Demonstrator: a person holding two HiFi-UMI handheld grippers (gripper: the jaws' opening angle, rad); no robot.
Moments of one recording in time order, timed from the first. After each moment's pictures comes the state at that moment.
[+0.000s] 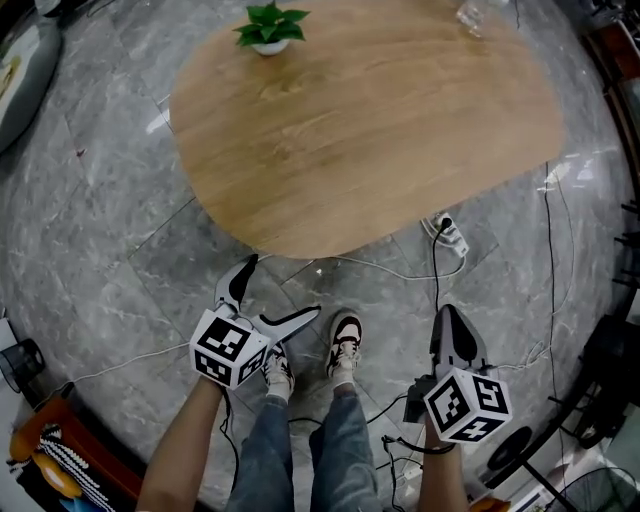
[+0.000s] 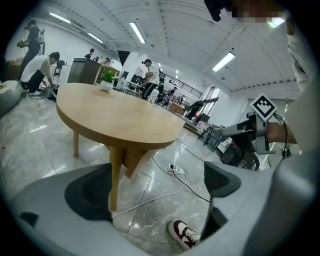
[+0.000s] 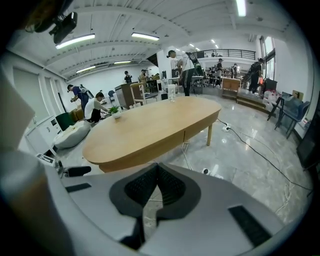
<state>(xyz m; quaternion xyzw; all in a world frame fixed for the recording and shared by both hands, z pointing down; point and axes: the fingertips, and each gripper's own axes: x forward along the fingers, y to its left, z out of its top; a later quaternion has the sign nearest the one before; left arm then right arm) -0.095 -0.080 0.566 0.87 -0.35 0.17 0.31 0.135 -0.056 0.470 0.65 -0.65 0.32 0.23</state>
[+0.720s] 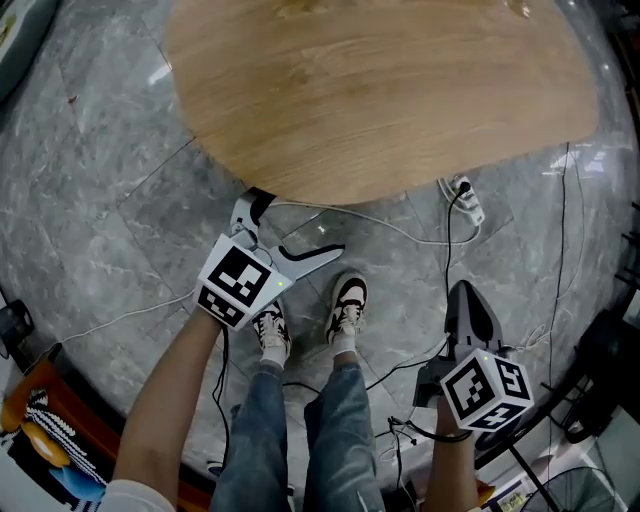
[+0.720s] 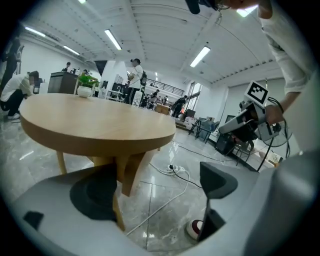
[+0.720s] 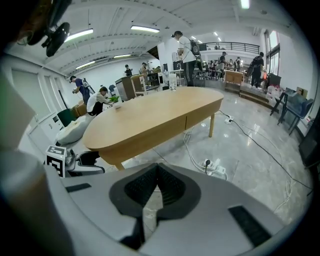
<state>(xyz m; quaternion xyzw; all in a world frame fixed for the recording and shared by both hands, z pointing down) -0.065 -0.106 0.587 0.92 -0.29 0.17 0.21 0.132 -0.040 0.506 0.63 -0.64 0.35 0.25</state>
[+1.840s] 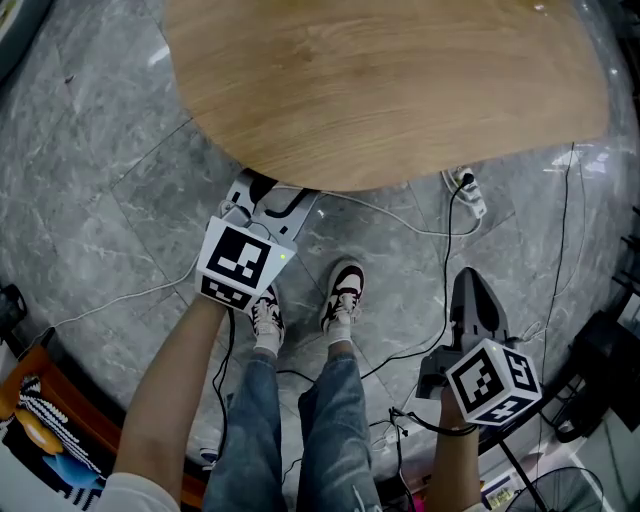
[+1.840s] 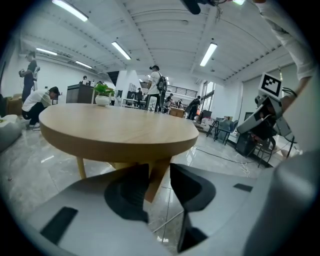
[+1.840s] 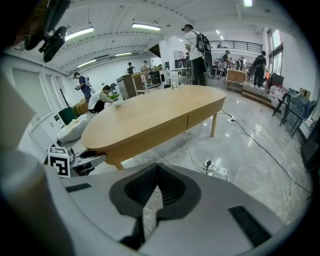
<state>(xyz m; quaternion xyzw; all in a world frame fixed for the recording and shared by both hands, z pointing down) -0.085 -0.137 0.592 0.89 -0.39 0.17 0.18 0.134 -0.051 0.510 0.62 -0.65 0.35 0.26</state>
